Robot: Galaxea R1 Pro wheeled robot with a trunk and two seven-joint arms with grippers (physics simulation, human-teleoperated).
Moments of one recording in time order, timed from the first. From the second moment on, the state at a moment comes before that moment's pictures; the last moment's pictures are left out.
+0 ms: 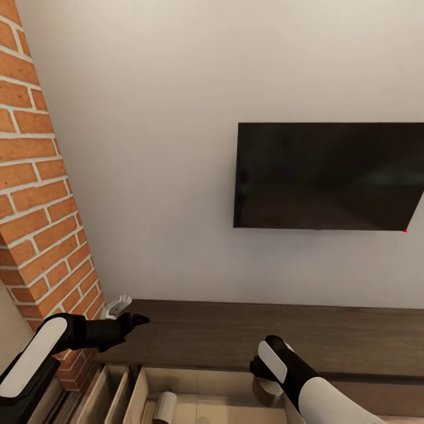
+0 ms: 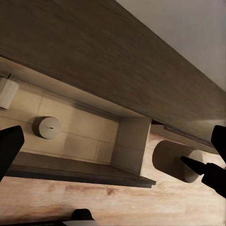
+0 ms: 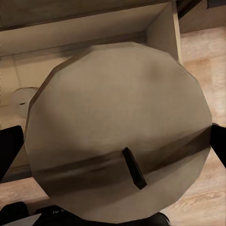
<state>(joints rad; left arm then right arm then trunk) -0.34 0.32 -0.08 -1.49 1.55 0.99 0.69 -0.64 0.06 0.39 -0.47 -0.77 0.65 -0.59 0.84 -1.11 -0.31</state>
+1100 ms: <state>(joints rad) -0.34 0.32 -0.13 -1.49 1.59 0.99 0.70 -0.64 0.07 0.39 -0.47 -0.79 0.65 -0.58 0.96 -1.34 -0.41</state>
